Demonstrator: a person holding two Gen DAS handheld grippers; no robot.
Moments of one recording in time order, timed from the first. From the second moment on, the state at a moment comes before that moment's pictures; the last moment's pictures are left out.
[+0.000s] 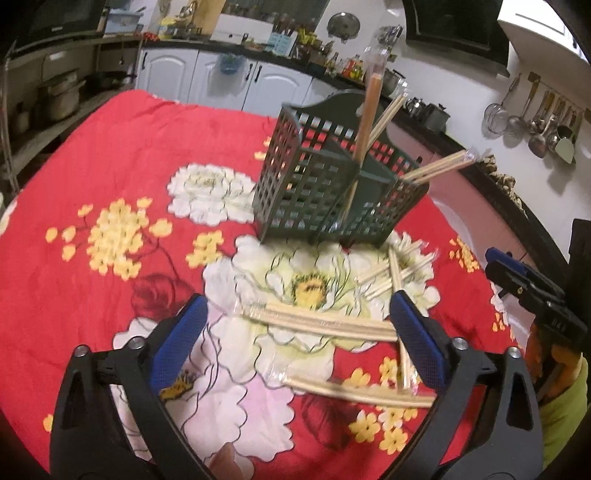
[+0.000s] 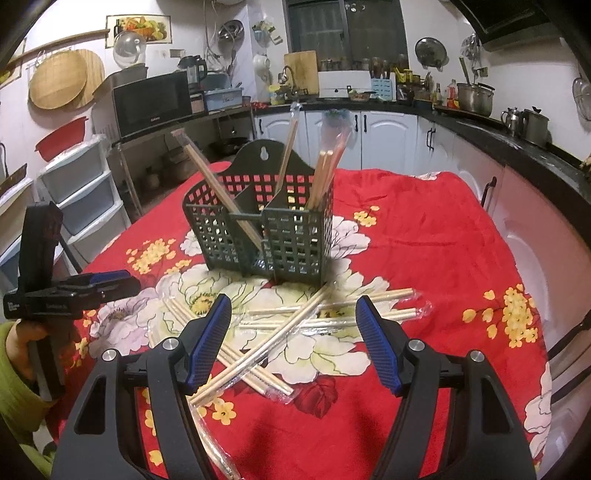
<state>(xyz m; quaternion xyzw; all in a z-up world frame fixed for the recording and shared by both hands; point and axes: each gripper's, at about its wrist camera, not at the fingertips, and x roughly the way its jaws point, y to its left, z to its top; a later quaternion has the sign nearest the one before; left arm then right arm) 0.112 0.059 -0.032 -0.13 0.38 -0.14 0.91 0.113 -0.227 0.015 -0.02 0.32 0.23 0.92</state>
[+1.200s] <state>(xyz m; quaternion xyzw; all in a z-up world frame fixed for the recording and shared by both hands) 0.155 0.073 -0.067 -0.15 0.42 -0.12 0.88 0.194 -0.221 -0.032 -0.02 0.38 0.19 0.90</state>
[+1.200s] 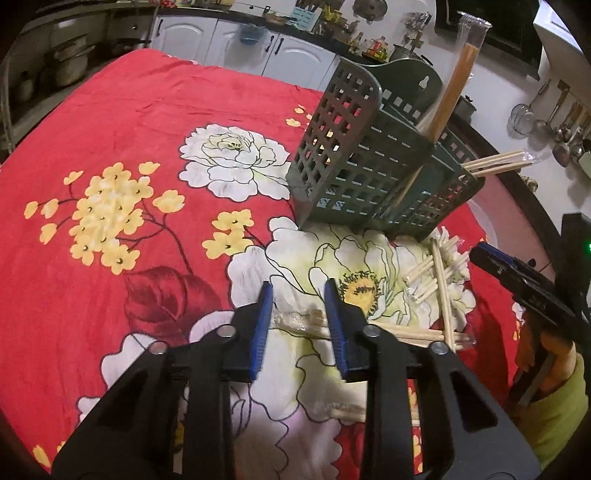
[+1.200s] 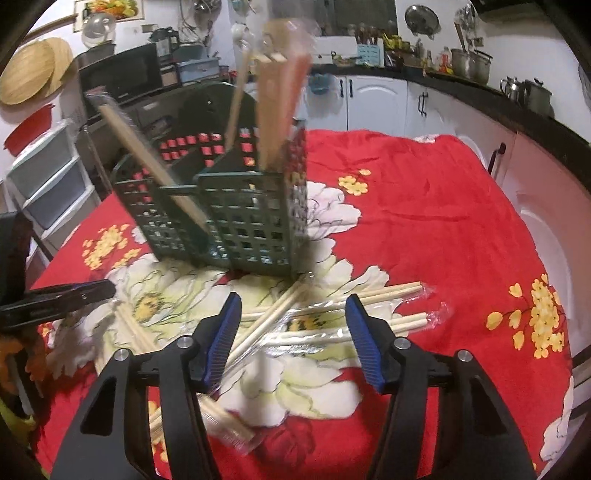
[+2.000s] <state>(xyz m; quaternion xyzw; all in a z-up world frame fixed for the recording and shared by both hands) 0.162 0.069 -0.071 -0.13 0.43 -0.14 0.88 0.255 -0.220 -0.067 0.01 0.43 0.25 0.87</state>
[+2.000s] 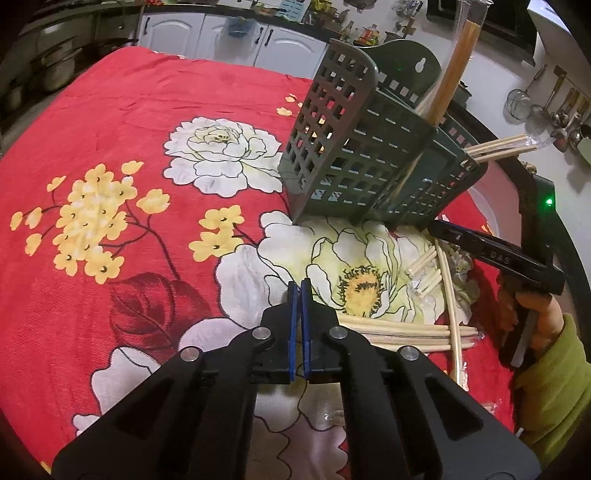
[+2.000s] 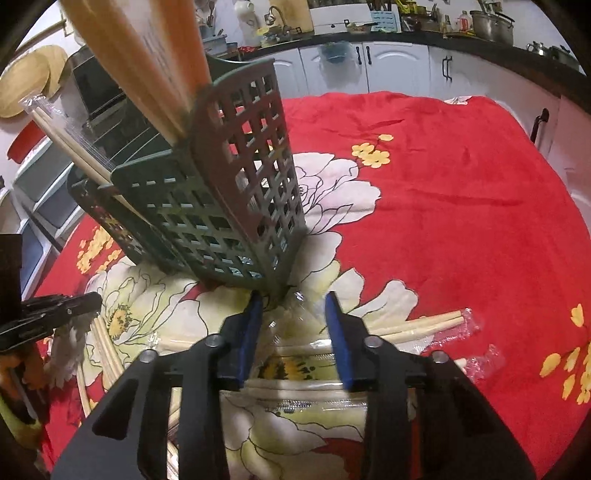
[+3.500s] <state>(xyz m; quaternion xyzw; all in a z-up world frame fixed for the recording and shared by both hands) 0.124 0.019 0.075 -0.13 0.26 -0.26 0.92 0.124 -0.266 0.109 0.05 0.20 0.28 0.94</state>
